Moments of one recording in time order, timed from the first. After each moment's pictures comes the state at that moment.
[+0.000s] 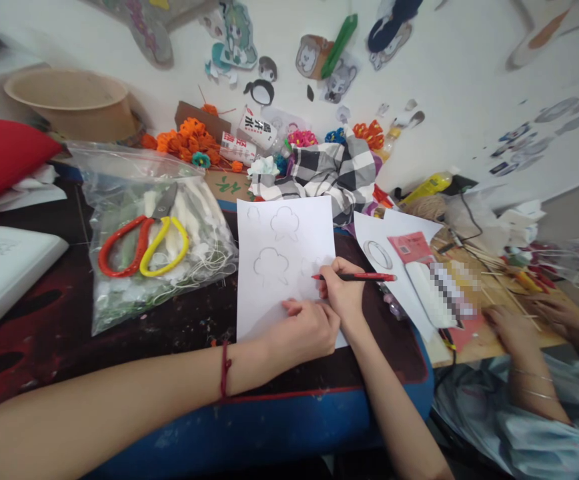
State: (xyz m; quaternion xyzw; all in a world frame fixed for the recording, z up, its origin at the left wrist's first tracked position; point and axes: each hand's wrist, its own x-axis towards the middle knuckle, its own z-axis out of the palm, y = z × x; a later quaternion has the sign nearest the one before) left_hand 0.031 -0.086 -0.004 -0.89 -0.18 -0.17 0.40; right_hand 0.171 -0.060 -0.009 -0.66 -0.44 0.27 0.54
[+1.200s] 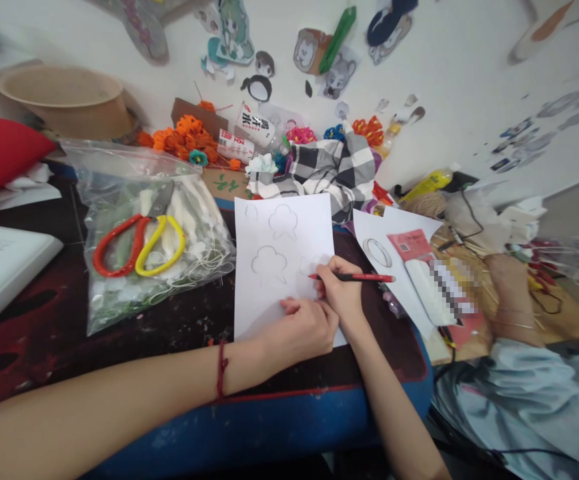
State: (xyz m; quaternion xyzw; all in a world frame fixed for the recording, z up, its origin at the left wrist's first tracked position) left_hand 0.031 -0.085 0.001 -0.89 -0.17 -0.16 0.39; right_hand 0.172 -0.063 -0.005 -0.66 -0.47 0.29 0.51
